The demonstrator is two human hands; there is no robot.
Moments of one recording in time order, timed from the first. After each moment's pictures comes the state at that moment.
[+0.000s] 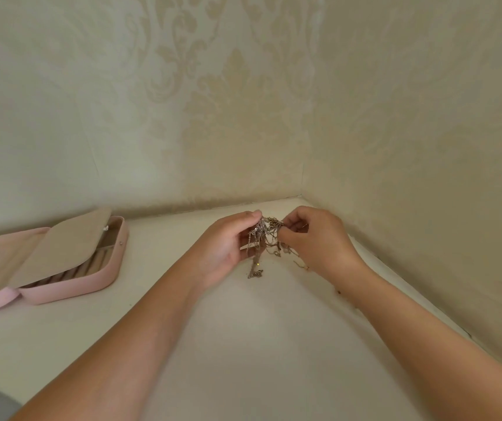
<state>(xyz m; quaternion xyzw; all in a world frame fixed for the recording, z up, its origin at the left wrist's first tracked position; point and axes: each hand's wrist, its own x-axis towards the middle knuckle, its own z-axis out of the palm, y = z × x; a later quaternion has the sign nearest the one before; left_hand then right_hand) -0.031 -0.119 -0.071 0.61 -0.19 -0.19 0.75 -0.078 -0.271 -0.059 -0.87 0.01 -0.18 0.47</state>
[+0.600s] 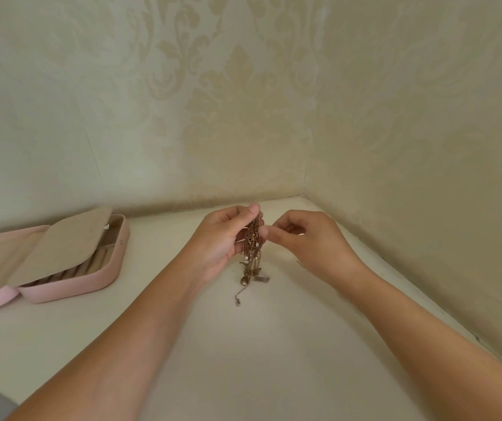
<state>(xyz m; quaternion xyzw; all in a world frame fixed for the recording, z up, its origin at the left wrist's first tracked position) -0.024 -0.115 -0.069 0.60 -0.17 -0.11 0.77 -0.082 -0.266 -0.058 -0.85 -0.05 -0.14 0.51</state>
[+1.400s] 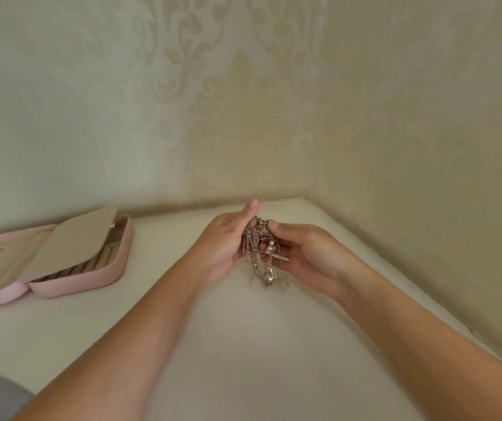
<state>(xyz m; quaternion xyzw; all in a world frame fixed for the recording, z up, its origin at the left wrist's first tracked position) -0.036 -0.118 -0.070 0.63 -0.16 -0.13 0.75 -0.088 -0.256 -0.060 -0.58 -0.04 0.10 0.81</state>
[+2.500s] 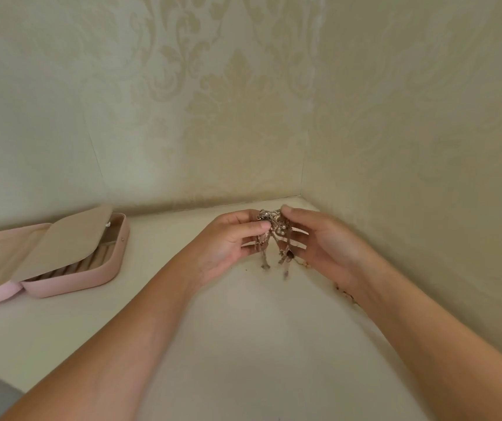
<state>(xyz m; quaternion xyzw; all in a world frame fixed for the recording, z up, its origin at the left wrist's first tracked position) -0.034 -0.115 -0.070 0.58 -0.23 -0.20 0.75 -0.084 -0.280 -0.053 -0.62 -0.03 0.04 0.79</state>
